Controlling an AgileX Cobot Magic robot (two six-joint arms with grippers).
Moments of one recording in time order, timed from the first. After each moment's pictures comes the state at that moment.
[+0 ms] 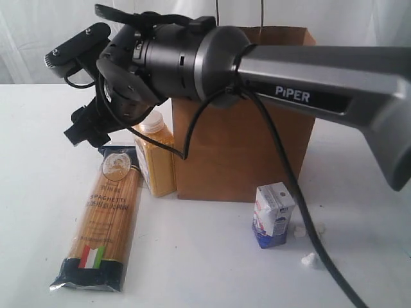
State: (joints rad) left arm -0.09 0.00 0.02 0.92 0.16 -0.94; right arm 0.92 2.04 -1.79 -0.43 0.67 0.32
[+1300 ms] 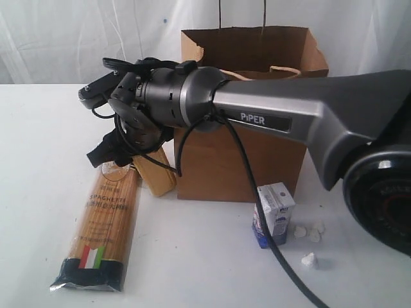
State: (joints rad) left arm -0.09 0.00 0.02 0.92 0.16 -0.94; right arm 0.89 2.18 -1.80 -0.43 0.70 0.47
